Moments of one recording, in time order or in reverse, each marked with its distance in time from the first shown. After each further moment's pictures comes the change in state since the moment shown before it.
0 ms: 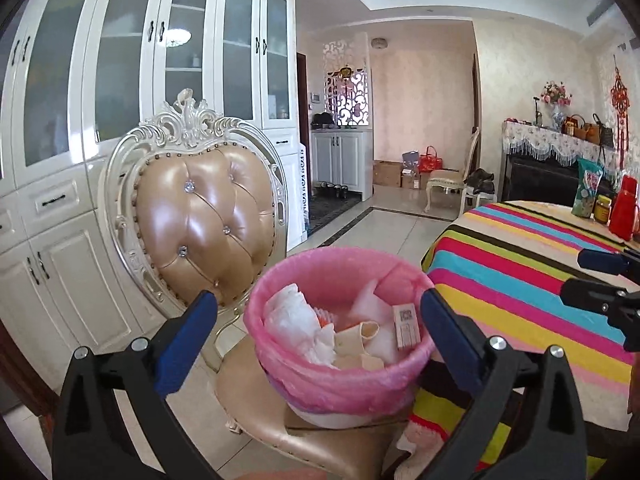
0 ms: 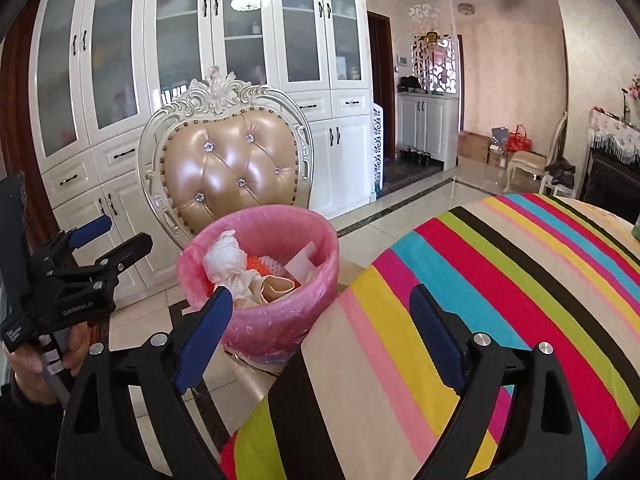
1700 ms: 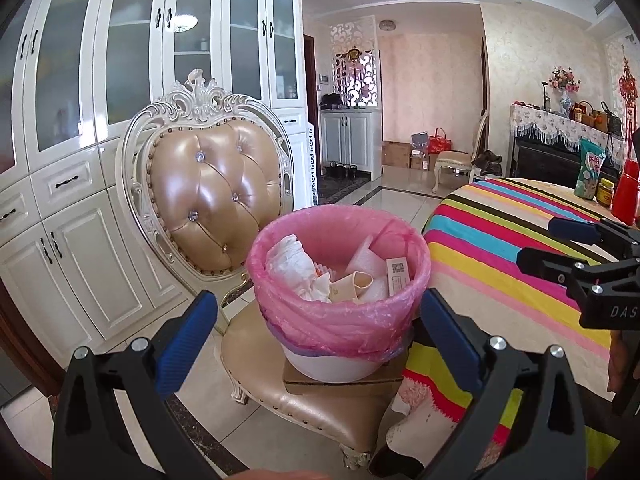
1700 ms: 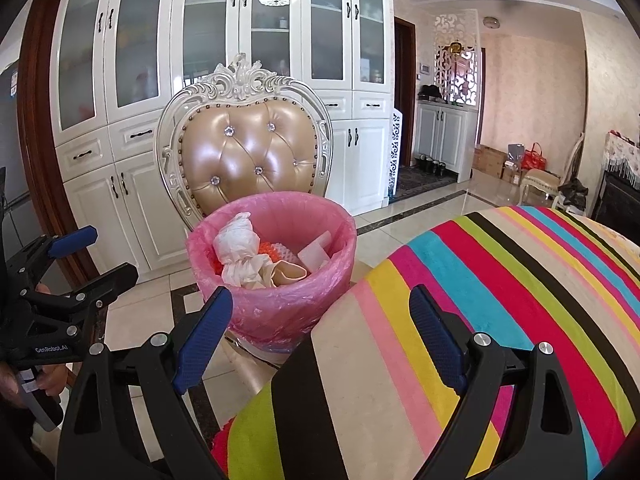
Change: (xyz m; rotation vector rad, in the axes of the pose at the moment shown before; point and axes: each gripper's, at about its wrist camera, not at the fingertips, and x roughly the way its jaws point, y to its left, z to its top) left arm -0.032 -0.015 -0.035 -0.011 0.077 0.029; right arm 0.010 0.016 -0.018 -0.091 -0.004 0.032
